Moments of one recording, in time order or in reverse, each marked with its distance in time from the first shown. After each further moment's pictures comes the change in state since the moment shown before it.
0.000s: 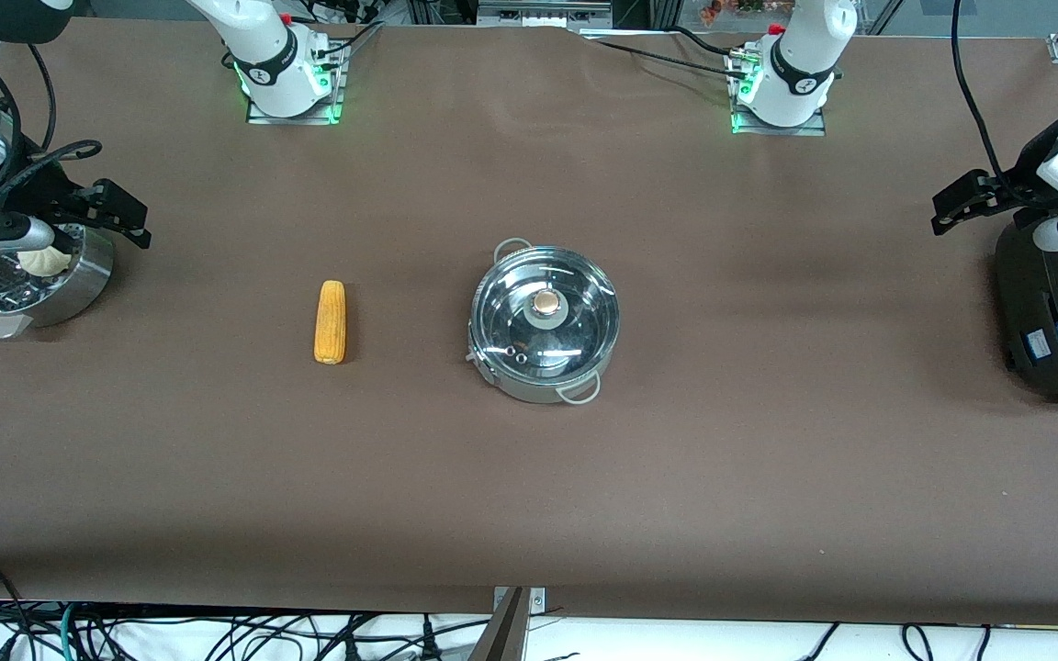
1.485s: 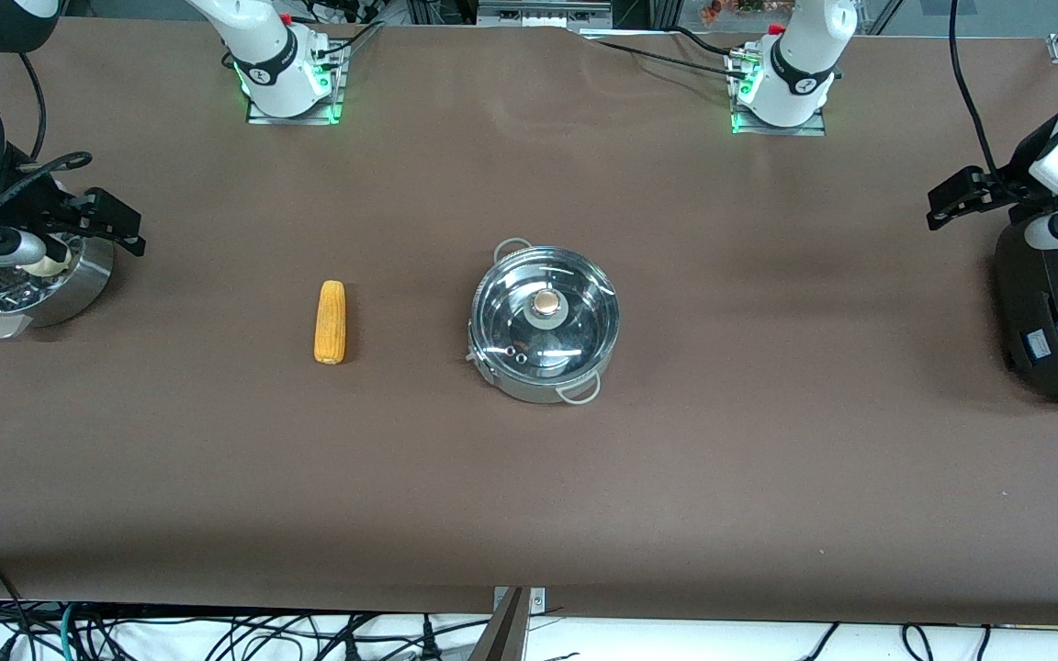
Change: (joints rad) left arm -0.010 0.000 -0.010 0.000 -0.001 -0.026 0.001; right arm 0.001 0.070 0.001 0.113 0.000 -0.075 -0.002
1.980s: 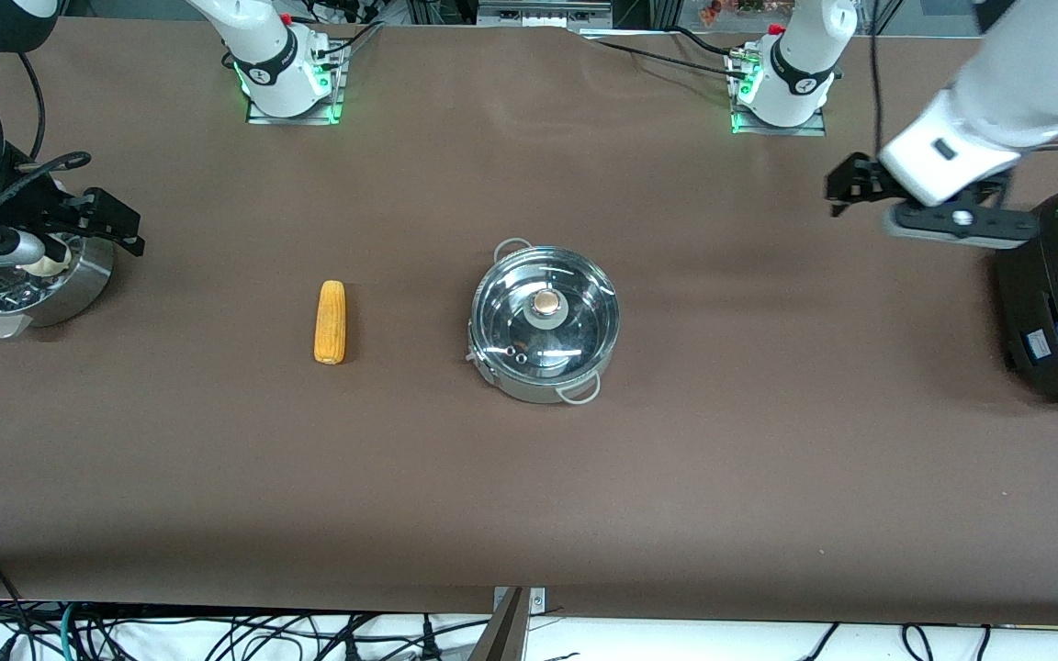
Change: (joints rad) left arm -0.081 0.059 -0.164 0.029 -0.002 -0.006 -0.019; right arm -0.001 0.000 -0.001 0.001 0.000 -0.001 0.000
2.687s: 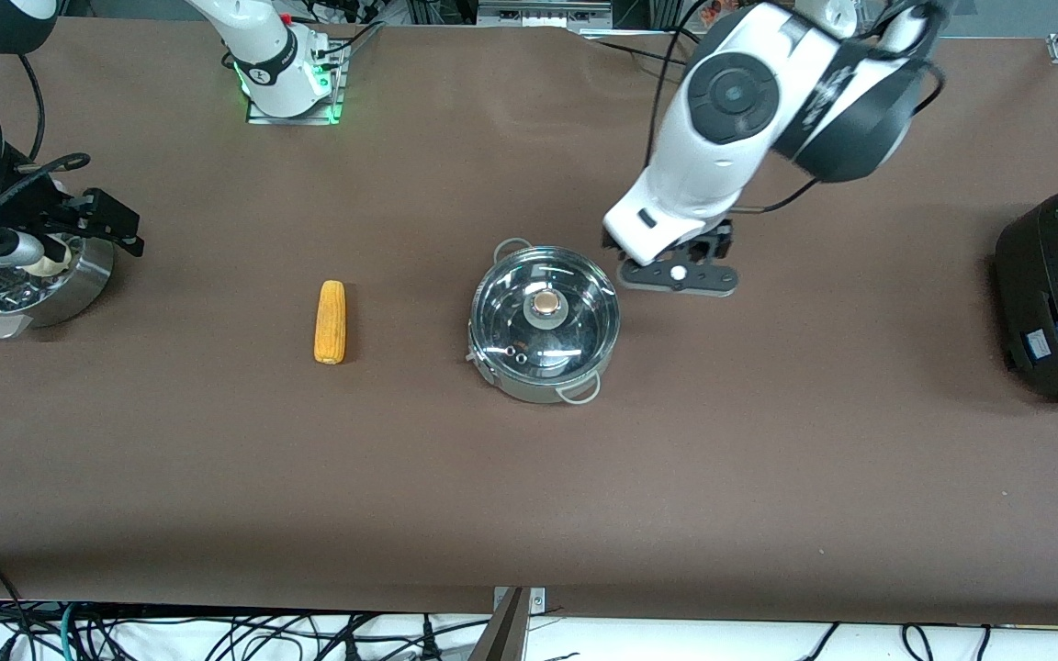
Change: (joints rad) left arm -0.296 0.346 -0.037 0.176 0.000 0.223 -0.447; right arm -0.001 0.002 -0.001 0.001 0.000 -0.002 0.000
